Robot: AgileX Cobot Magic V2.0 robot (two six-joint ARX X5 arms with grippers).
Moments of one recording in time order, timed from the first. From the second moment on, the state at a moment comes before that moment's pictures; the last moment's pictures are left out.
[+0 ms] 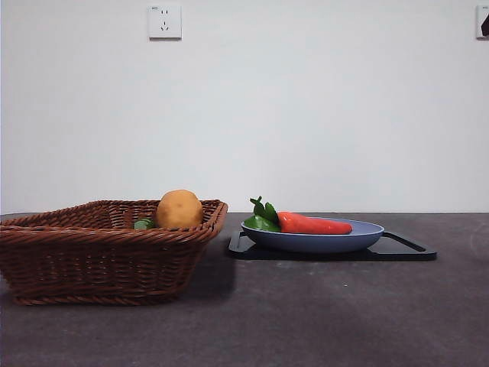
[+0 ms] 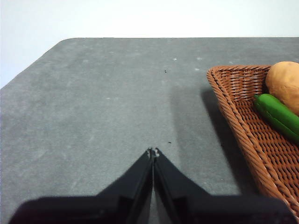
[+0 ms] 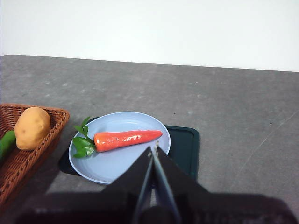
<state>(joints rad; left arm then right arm) 0.01 0.00 0.04 -0.24 -0.05 -0.02 0.45 0.53 0.53 -0.22 0.21 0.04</state>
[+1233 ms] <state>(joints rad) 0.01 0.00 0.04 -0.24 -0.05 -0.02 0.07 0.02 0.01 -0.16 -0.03 -0.01</state>
